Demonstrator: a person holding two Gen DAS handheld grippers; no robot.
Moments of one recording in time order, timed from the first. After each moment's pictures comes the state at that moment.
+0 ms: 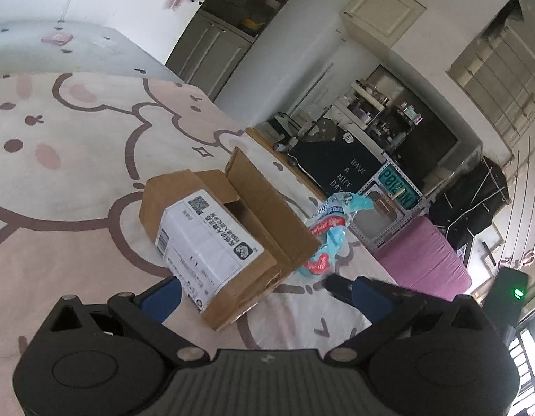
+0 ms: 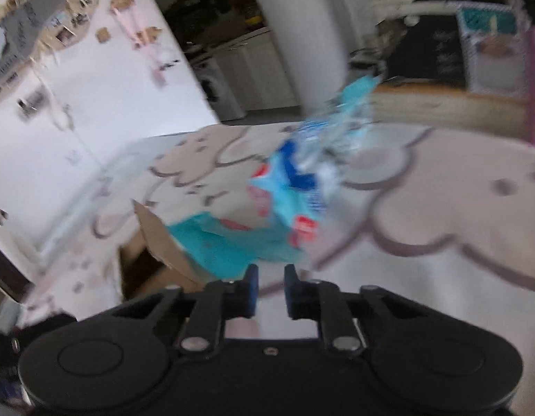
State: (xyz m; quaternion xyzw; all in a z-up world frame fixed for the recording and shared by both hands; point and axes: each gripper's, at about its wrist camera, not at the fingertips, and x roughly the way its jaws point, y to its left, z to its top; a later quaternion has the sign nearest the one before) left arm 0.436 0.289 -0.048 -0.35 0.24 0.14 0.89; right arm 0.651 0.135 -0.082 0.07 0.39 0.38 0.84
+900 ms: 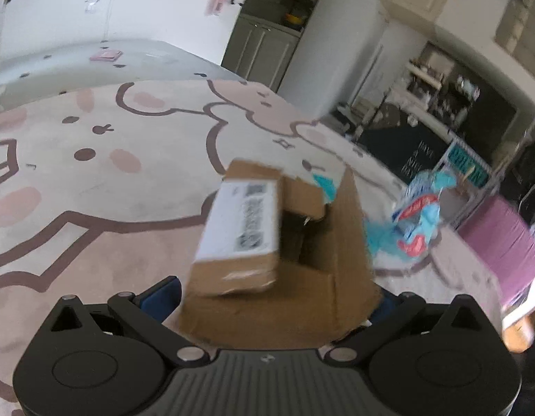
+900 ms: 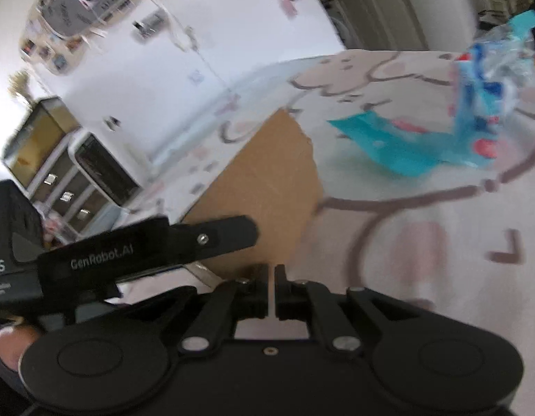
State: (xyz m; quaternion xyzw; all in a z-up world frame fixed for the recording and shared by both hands) left arm 0.424 0.297 -0.068 -0.26 0.30 0.26 0.88; right arm 0.580 0.166 -0.101 0.03 0.42 0.56 0.71
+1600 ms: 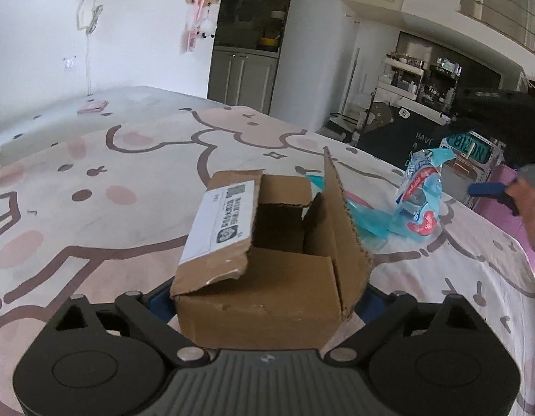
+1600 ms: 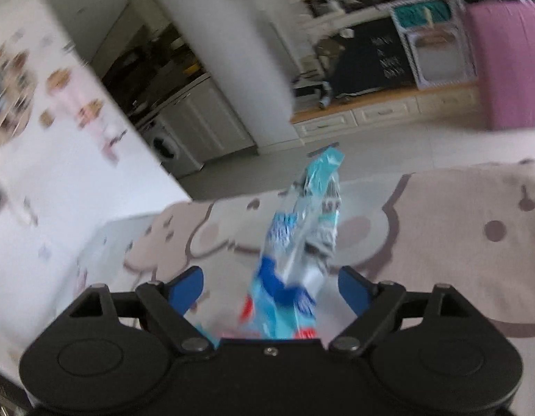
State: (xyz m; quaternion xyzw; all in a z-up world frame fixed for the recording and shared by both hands) left arm 0.423 0.276 -0.081 -0.17 0.28 0.27 0.91; right arm 0.718 0.150 -0.043 0.18 0.38 0.27 0.87
